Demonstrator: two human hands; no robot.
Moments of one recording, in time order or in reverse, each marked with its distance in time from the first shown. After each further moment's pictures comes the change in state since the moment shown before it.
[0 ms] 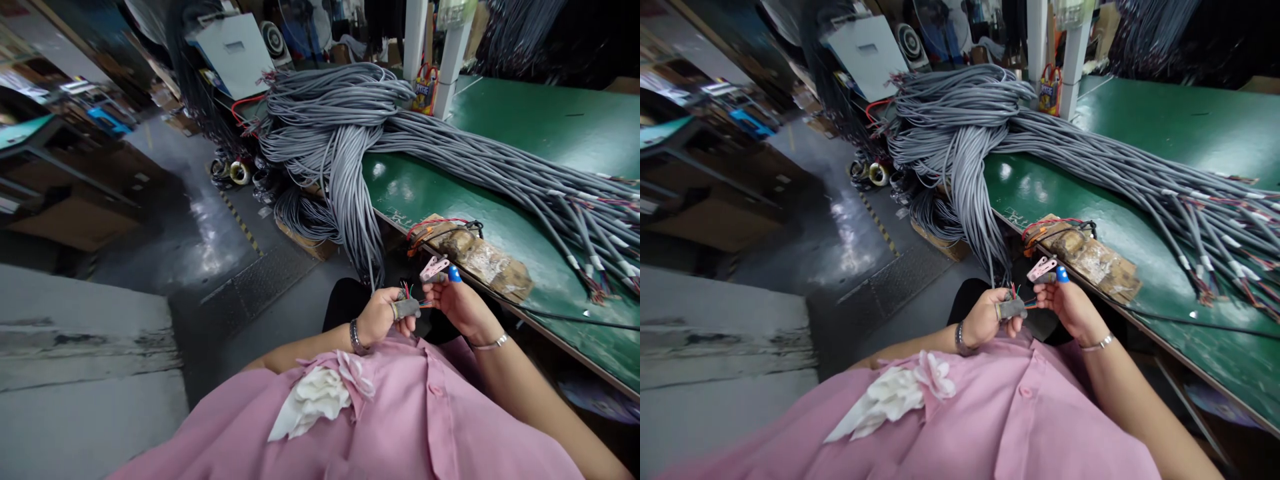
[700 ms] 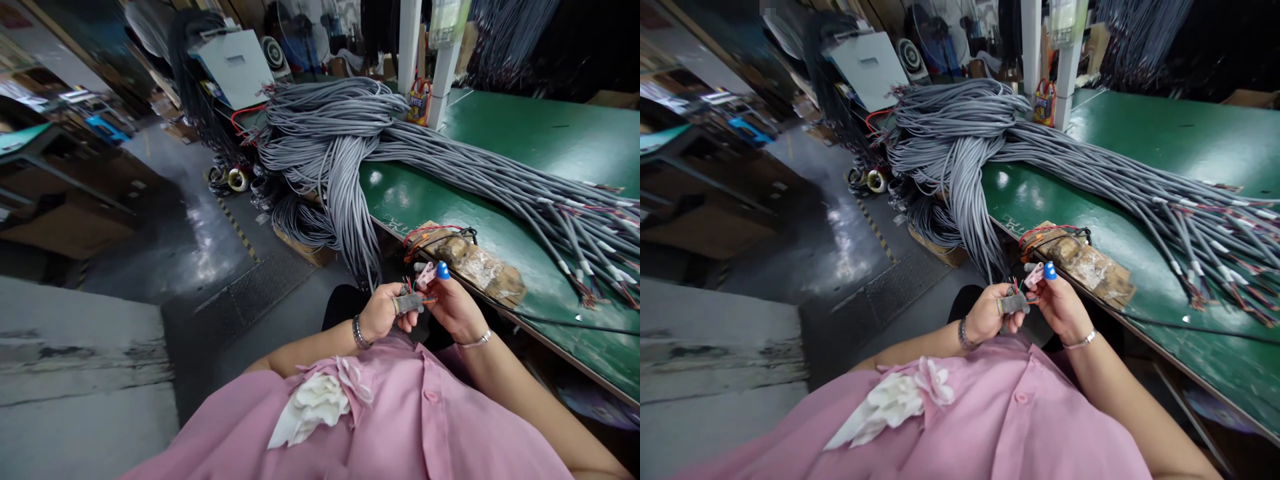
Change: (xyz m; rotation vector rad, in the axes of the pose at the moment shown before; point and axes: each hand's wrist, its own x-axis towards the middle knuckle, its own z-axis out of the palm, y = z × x) left_hand 0.020 0.009 0.004 -0.031 -0.030 0.065; right_hand 0.011 -0.011 0.031 0.187 0.021 -0.126
